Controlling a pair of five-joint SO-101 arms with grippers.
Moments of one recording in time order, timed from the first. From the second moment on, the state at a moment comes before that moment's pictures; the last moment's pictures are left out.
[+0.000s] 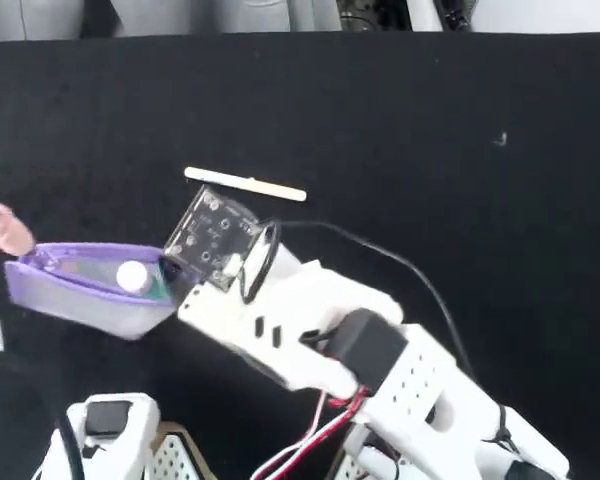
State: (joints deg) left arm -10.1 -46.3 -48.7 74.3 31.0; right arm -52.9 -44.2 32.4 54.5 10.4
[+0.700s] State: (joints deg) left arm 13.2 -45.2 -33.8 63.7 23.4; right arm -62.6 -40.0 24.4 57.0 10.2
